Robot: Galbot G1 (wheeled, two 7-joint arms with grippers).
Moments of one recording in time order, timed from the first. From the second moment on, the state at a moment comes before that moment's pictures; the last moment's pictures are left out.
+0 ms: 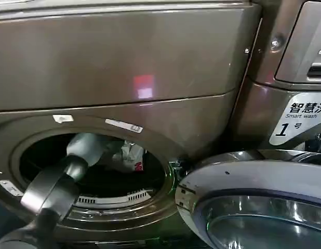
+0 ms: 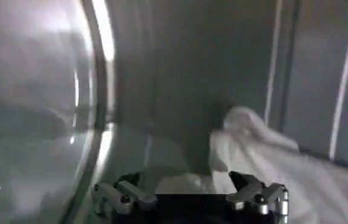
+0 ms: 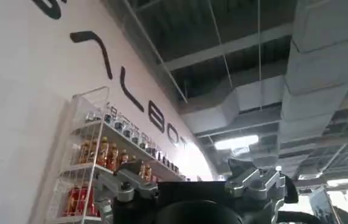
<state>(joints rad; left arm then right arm) -0.11 -1.38 0.19 -0.34 0.70 0.12 1.01 -1.76 1.04 2.52 1.93 0.91 -0.29 -0.05</state>
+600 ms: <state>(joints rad) -0.08 -1.41 0.21 -0.29 0.81 0.10 1.03 -1.76 1.05 2.51 1.94 0.91 -0.29 -0.05</state>
